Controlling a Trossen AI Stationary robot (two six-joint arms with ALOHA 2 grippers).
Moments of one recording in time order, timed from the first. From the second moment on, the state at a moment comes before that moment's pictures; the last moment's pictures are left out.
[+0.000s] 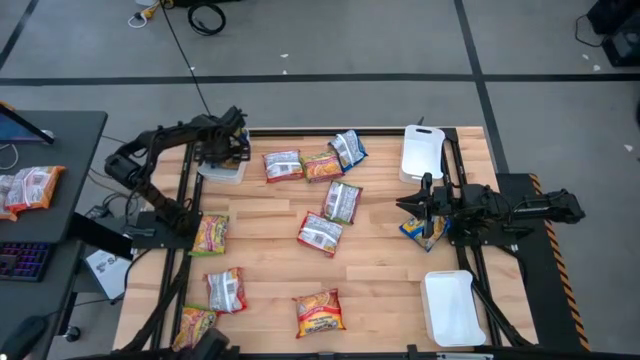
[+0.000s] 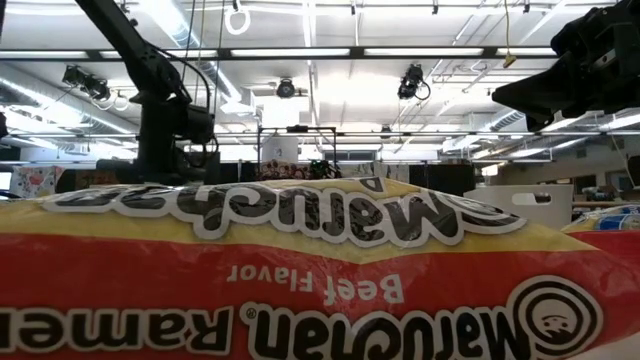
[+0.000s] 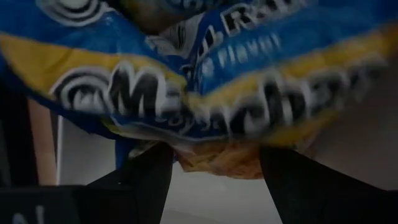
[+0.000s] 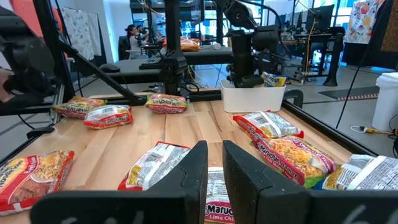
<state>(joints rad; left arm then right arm) 0.99 1.60 0.91 -0.78 -0.17 -0.63 0.01 0.09 0.01 0.08 0.14 0.02</state>
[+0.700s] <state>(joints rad) 0.96 1.64 0.91 -0.68 -0.28 -0.69 0.01 0.09 0.01 0.08 0.14 0.02</state>
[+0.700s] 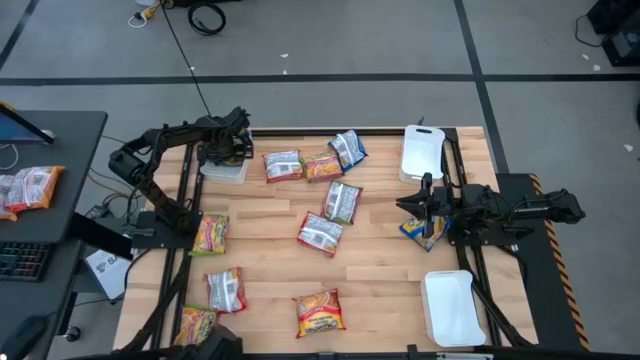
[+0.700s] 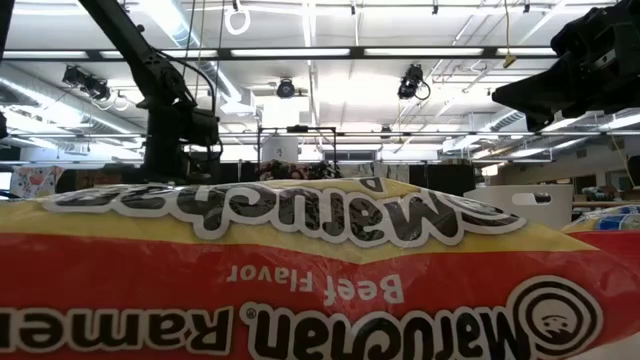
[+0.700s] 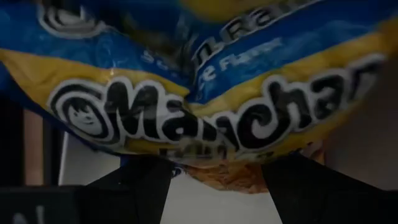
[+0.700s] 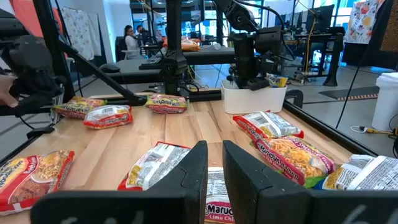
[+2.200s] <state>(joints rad) 0.93 1.65 0.87 -0.46 -0.31 -0.71 0.01 0.09 0.01 0.08 0.14 0.02</state>
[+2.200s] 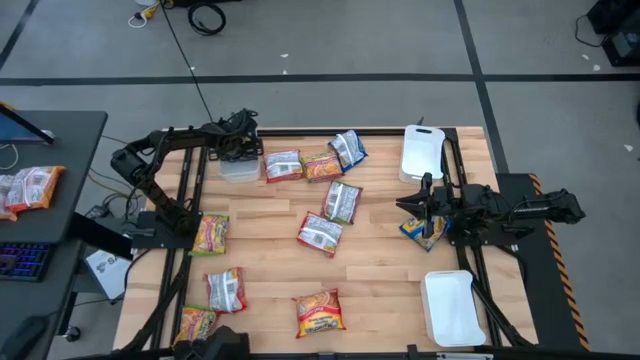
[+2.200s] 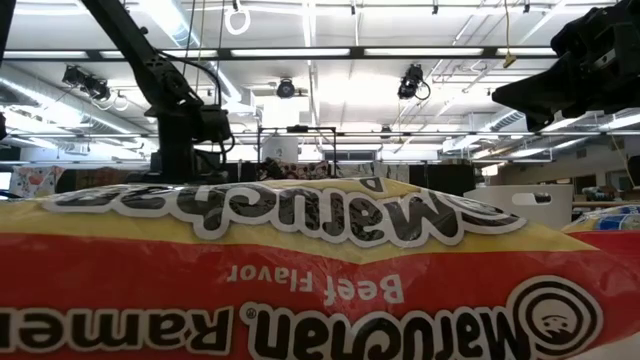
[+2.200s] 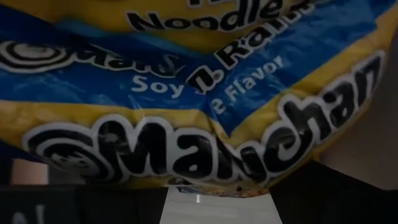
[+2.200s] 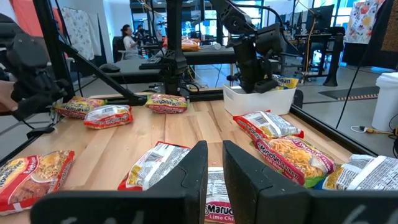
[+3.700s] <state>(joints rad) 0.94 1.55 0.89 -0.78 -0.33 -0.48 0.01 0.09 0.01 0.08 0.14 0.02</state>
